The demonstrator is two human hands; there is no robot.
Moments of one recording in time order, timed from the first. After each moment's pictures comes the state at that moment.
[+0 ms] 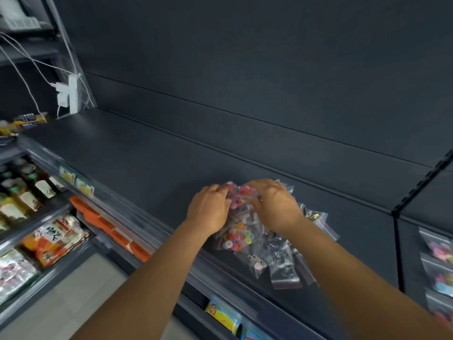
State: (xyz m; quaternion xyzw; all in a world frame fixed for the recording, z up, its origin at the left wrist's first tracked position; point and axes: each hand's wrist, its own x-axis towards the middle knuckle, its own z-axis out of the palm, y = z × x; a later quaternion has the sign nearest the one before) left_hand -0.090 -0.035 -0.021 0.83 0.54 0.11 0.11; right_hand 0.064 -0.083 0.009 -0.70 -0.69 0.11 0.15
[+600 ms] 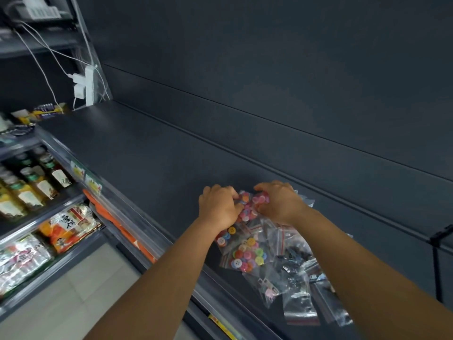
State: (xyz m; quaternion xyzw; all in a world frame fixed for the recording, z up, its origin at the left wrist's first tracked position) left_hand -0.081 -0.003 -0.022 0.74 0.64 0.13 0.17; right_hand 0.076 -0.012 -0.005 -0.70 -0.69 0.19 0.04
